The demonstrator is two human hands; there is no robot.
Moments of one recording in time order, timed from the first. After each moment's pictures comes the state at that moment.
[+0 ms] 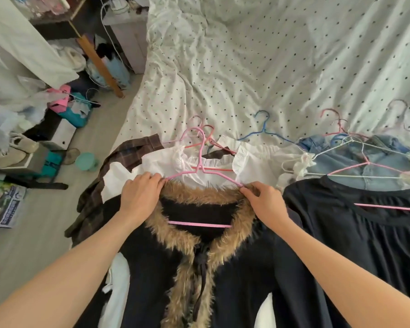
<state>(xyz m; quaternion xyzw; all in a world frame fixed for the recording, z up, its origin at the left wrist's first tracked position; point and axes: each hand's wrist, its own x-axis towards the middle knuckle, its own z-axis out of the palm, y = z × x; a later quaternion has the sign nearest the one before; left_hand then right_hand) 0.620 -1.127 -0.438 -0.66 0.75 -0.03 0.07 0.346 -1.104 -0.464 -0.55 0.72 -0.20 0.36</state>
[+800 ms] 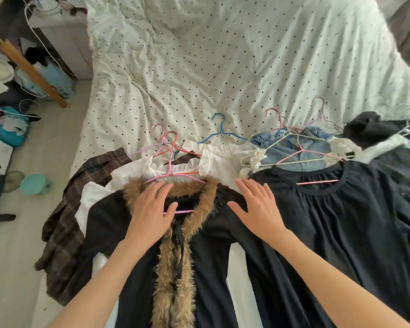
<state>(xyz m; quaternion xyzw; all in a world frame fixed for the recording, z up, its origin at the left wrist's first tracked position) 0.573 -1.098 -0.406 -0.57 0.79 0.19 -0.08 0.324 -1.045 -0.401 -0.66 0.73 -0.07 0.18</state>
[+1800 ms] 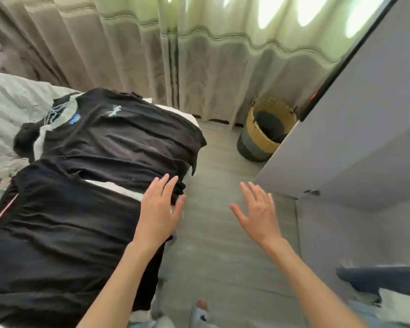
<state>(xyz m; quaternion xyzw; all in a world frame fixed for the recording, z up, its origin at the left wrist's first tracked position) 0.165 -0.620 -0.269 -0.02 0.96 0.29 -0.04 0.137 -0.387 -0.280 -0.06 0.98 -0.17 0.01</state>
